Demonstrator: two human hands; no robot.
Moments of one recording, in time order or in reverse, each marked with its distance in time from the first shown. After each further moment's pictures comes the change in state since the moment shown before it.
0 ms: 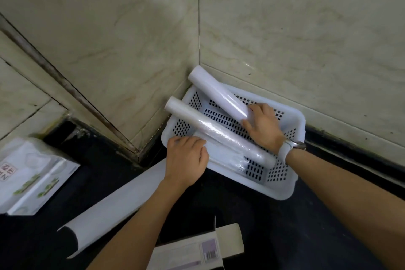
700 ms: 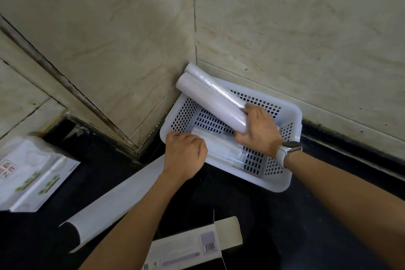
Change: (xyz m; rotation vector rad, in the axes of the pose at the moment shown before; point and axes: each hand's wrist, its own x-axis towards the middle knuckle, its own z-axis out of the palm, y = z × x) left_hand 0.002 -0.003 0.002 0.094 -0.067 0.024; right_hand -0.021 -0.007 -0.003 -0.120 -0.071 -0.110
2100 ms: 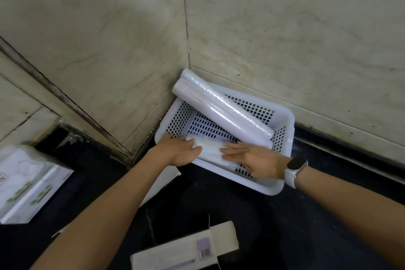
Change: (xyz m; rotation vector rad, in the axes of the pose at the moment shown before) left_hand 0.048 -0.011 -0.030 0.112 -0.975 0.057; right_hand -0.034 0.010 0.002 -0.091 -0.579 -0.458
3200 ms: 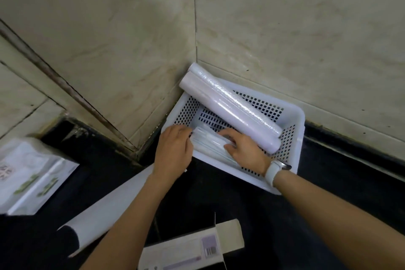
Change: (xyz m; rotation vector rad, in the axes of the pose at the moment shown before) left_hand -0.016 0.000 0.045 -0.415 0.972 -0.020; right_hand 0.042 -0.033 0.004 0.567 0.517 0.280
